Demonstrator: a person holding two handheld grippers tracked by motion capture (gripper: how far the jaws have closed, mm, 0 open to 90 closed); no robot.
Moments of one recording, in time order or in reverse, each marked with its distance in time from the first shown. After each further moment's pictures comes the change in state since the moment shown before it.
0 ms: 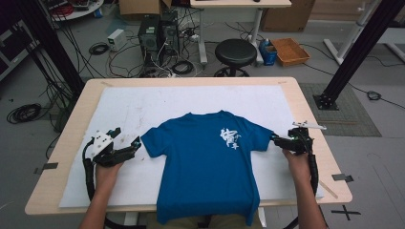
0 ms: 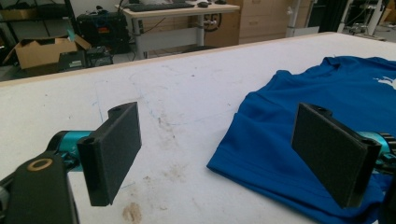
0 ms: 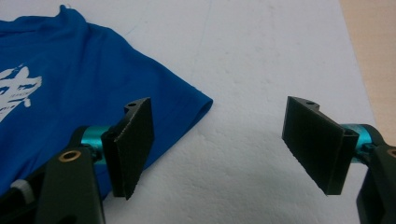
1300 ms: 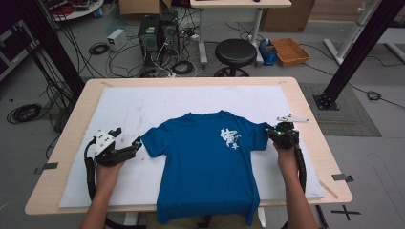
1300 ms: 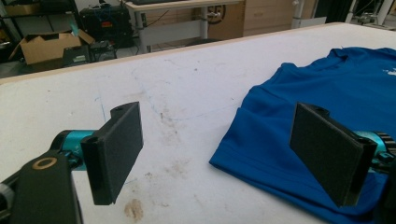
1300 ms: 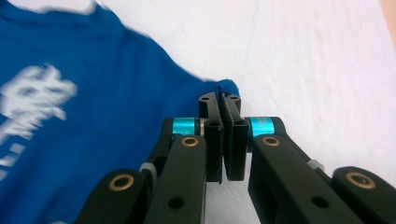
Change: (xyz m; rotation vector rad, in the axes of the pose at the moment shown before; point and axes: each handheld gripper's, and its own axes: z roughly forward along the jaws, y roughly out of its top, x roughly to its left) left arm -0.003 0.001 0.002 0.031 0.018 0.021; right arm 0.043 0.021 0.011 -0.043 0.055 -0.166
